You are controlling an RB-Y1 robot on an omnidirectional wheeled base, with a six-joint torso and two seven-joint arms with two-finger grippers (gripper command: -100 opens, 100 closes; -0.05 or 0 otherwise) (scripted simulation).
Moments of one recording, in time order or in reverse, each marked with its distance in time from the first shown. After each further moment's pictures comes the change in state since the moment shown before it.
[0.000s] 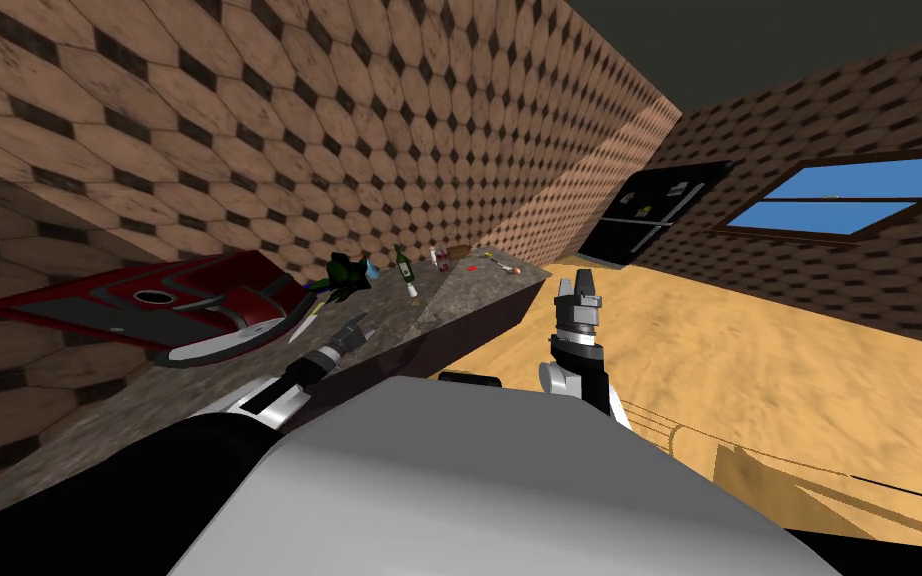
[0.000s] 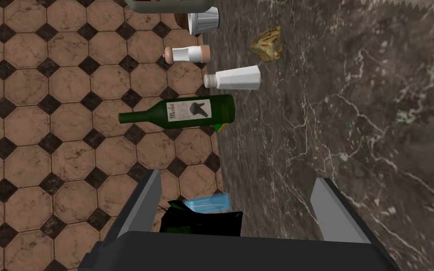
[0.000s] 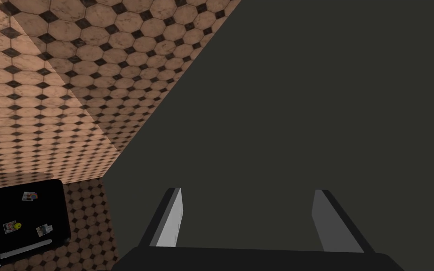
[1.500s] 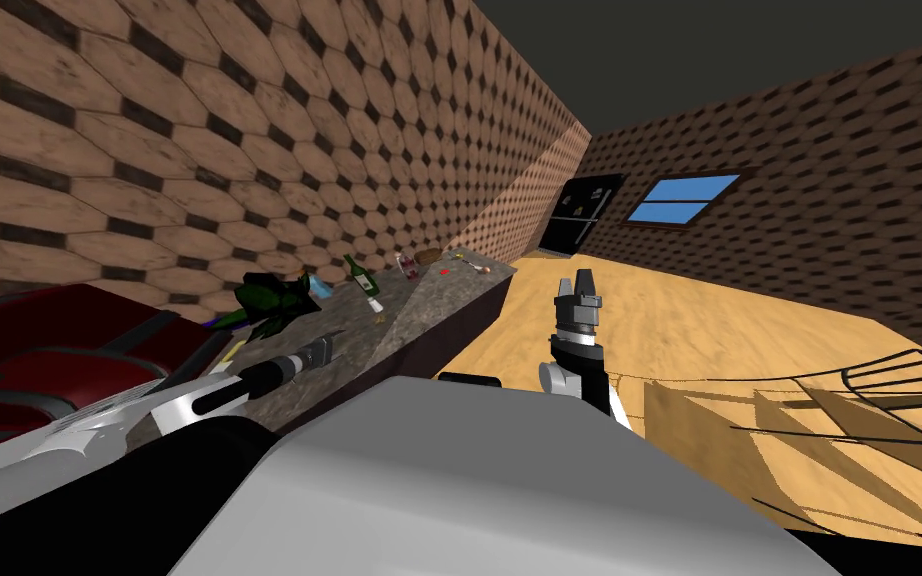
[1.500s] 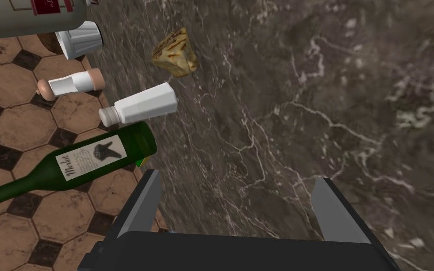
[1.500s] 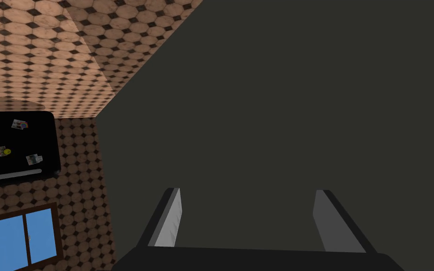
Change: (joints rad) left arm 0.138 0.378 -0.051 0.270 -0.025 0.068 0.326; right arm 0.000 0.000 0.000 0.000 0.000 0.000 0.000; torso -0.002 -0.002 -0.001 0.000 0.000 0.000
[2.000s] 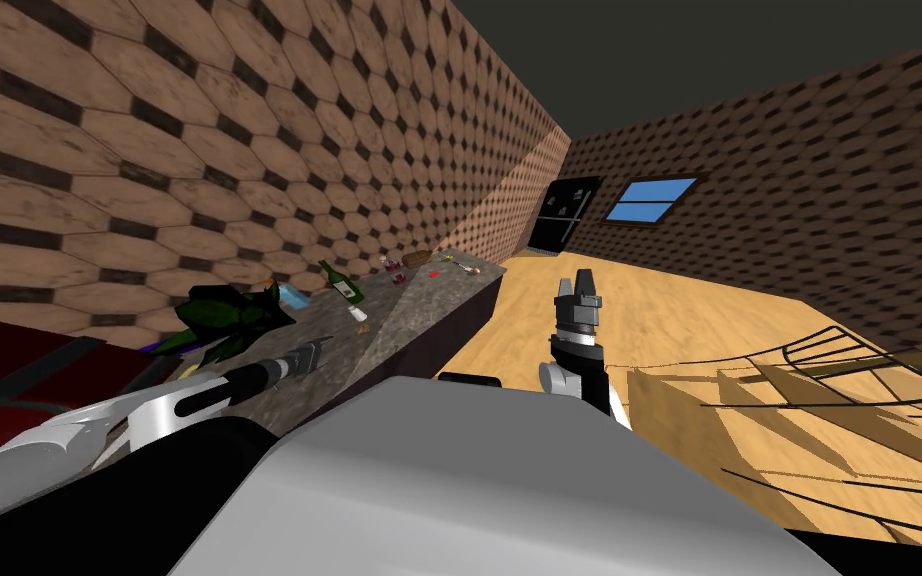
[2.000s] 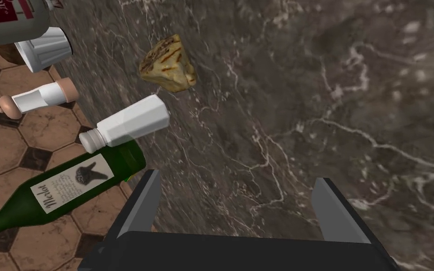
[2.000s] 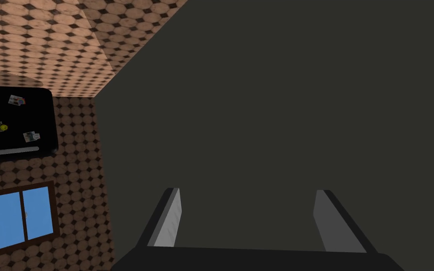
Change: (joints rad) left arm 0.023 0.096 -0.051 0.097 -0.020 0.011 0.107; right arm 0.000 0.000 0.000 0.000 0.000 0.000 0.000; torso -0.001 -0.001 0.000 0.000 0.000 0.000
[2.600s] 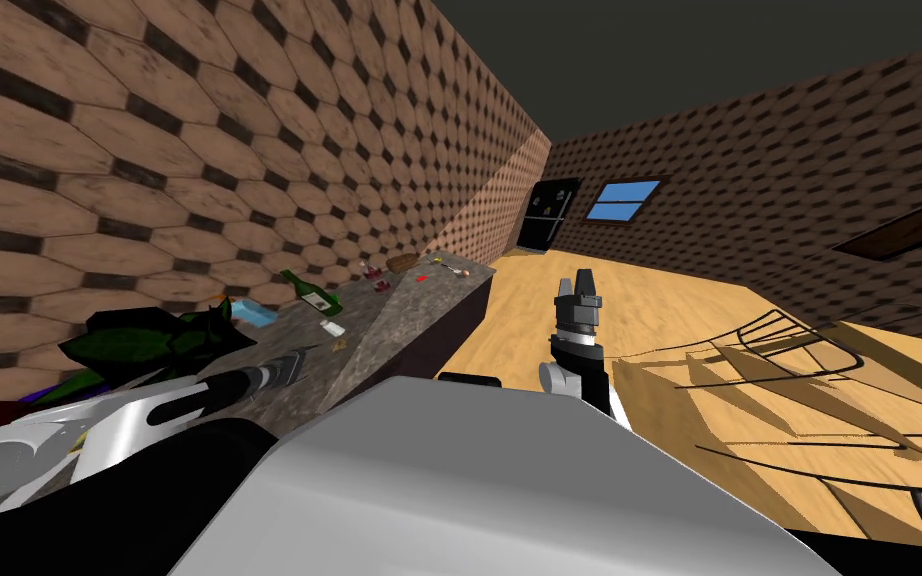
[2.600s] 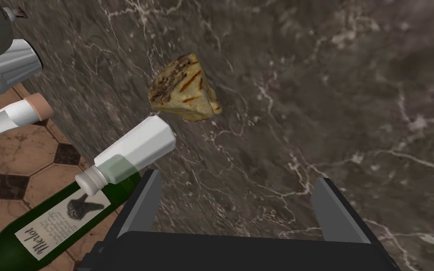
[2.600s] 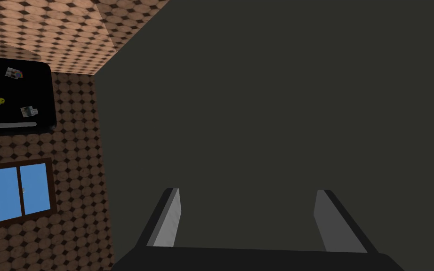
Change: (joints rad) left arm 0.047 0.090 -0.057 0.086 -0.026 0.009 0.121; right arm 0.000 0.000 0.000 0.000 0.000 0.000 0.000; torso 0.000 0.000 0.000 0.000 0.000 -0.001
